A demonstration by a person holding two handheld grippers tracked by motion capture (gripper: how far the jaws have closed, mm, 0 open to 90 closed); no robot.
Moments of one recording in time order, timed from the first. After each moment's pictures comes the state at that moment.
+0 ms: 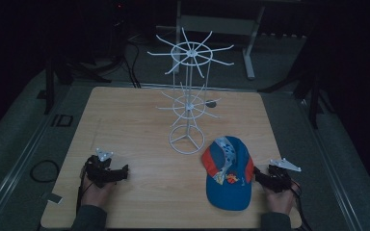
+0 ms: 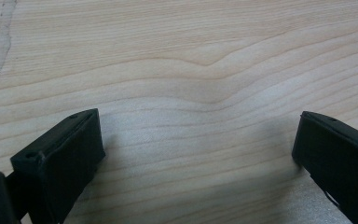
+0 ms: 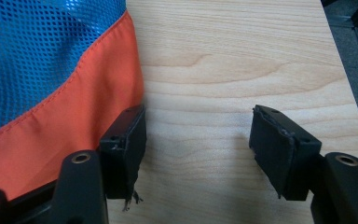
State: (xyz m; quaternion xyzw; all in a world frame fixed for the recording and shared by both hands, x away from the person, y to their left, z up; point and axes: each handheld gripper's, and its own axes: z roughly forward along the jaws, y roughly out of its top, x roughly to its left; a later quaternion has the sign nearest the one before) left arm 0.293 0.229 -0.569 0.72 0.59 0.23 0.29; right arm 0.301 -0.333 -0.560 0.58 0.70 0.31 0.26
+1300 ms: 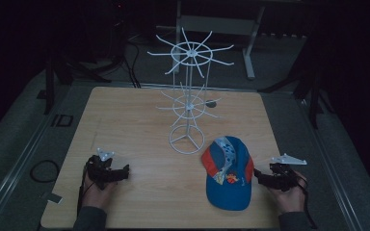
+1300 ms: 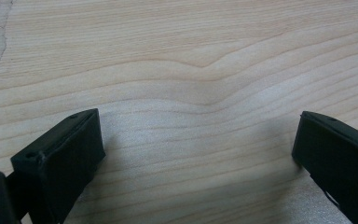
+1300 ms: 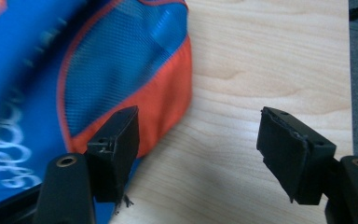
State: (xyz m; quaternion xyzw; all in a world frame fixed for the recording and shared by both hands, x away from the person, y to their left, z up) left arm 0.293 0.226 -0.569 0.72 0.59 0.23 0.29; right arm 0.290 -0.328 -0.508 0.52 0.77 0.30 0.21
